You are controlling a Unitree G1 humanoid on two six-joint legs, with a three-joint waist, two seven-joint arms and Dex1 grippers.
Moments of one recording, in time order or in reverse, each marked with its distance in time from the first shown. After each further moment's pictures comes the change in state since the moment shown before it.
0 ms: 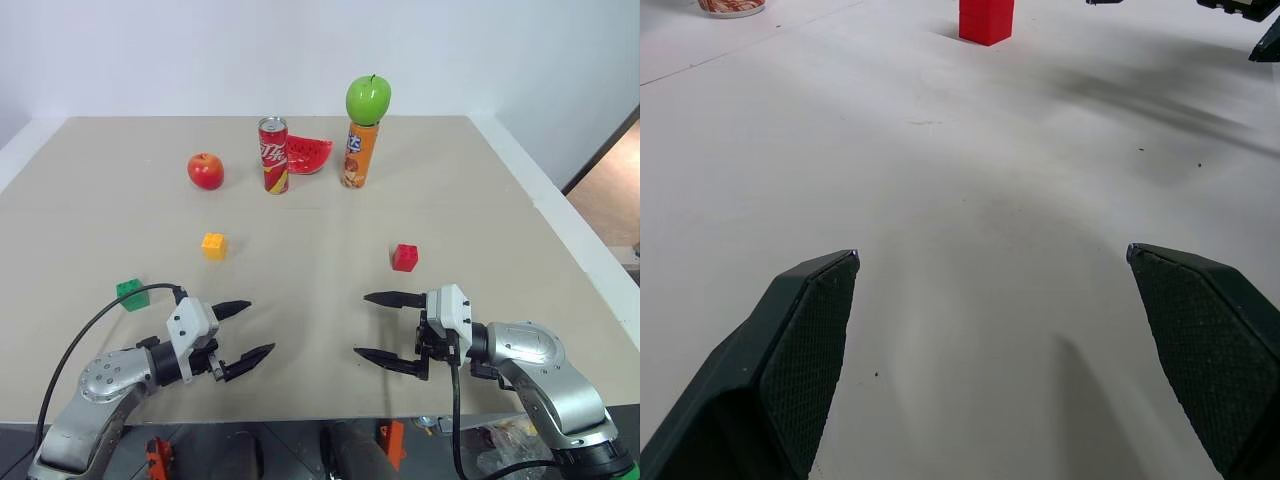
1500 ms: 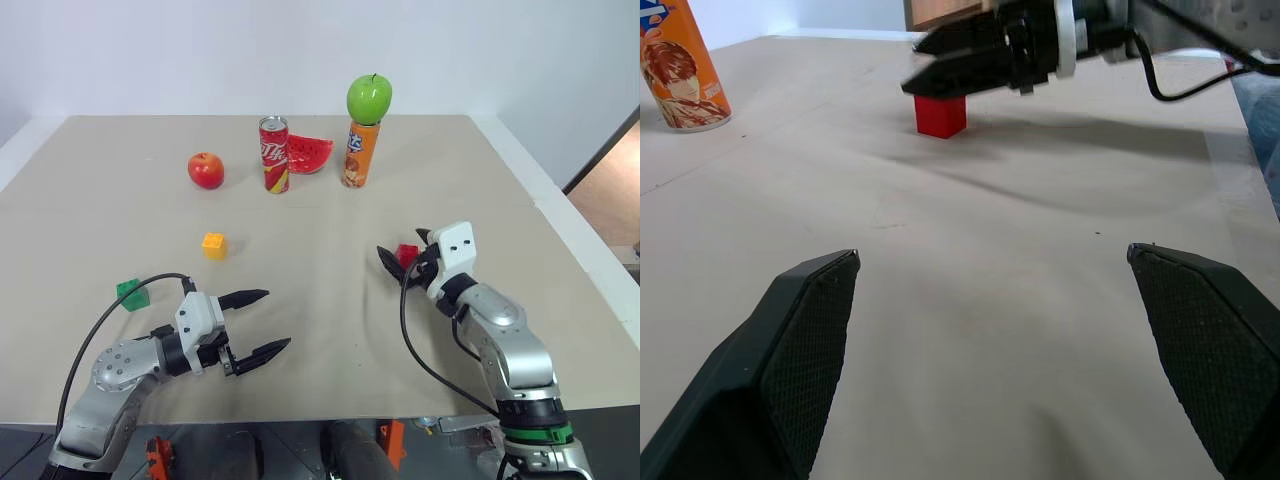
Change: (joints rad) left arm -0.073 -0.056 -0.029 0.032 -0.022 -0.106 -0.080; right arm -0.199 0.293 -0.081 0.176 -0.225 0.221 -0.715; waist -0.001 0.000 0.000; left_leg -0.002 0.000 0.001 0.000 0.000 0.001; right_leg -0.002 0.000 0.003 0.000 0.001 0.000
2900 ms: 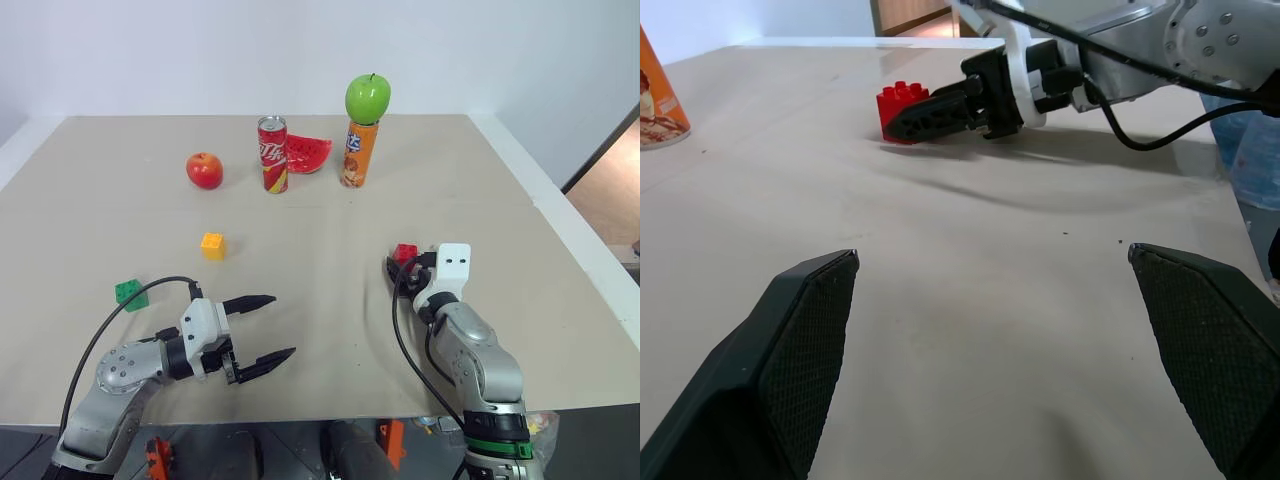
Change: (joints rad) left arm 0.003 0.007 -0.028 0.003 0.016 -0.048 -0.047; right arm 0.014 0.217 -0.088 0.022 0.020 0.122 -0.231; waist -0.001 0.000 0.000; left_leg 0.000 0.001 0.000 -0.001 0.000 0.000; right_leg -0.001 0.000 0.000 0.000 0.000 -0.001
